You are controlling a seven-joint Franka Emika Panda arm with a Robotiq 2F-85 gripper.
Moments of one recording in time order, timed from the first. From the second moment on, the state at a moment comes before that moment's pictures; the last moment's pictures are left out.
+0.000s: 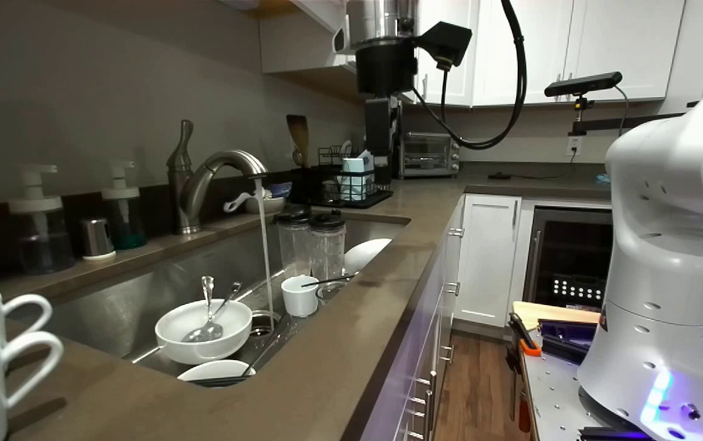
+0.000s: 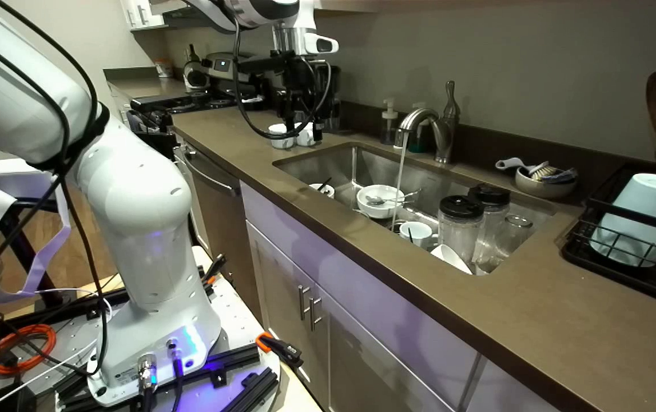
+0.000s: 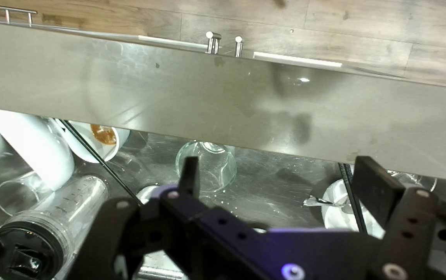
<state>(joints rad) 0.08 -0.57 0.17 -2.50 -0.03 1.90 0.13</state>
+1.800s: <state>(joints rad) 0.23 0.19 0.23 -1.75 -0.12 2.05 -0.48</state>
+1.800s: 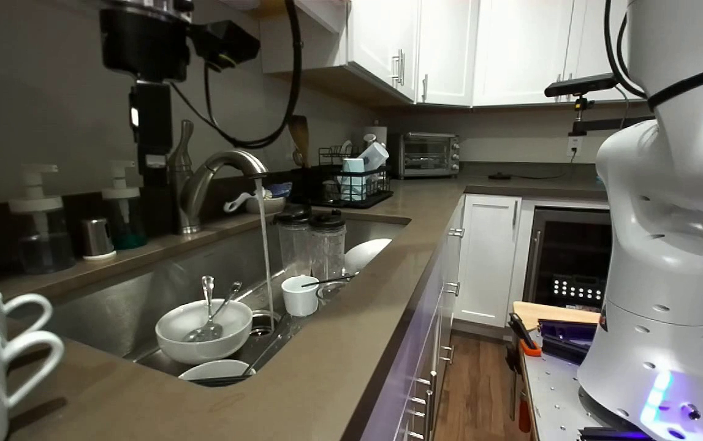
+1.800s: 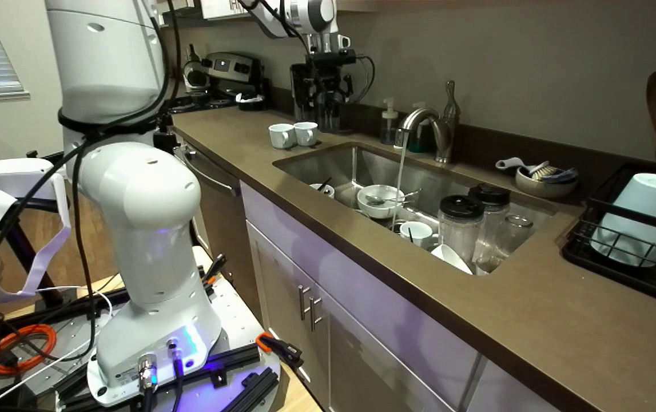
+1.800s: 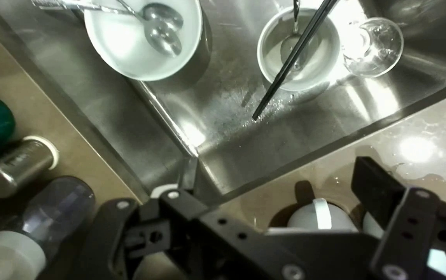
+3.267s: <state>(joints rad) 0.31 0.59 0.31 -1.39 -0.10 1.93 -0.68</state>
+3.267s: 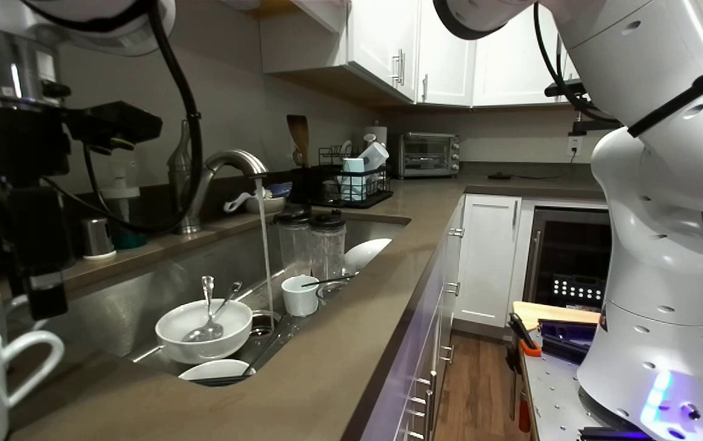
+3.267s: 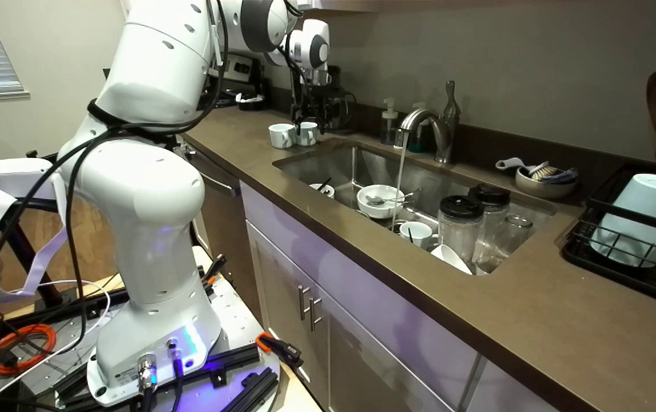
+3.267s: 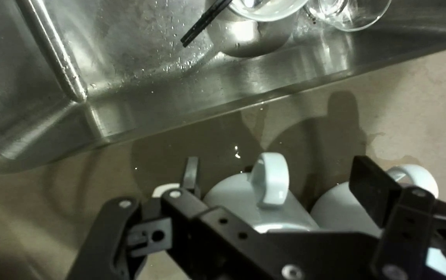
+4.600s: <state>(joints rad) 0.32 0.68 0.30 -1.32 -0.11 1.93 -0.71</state>
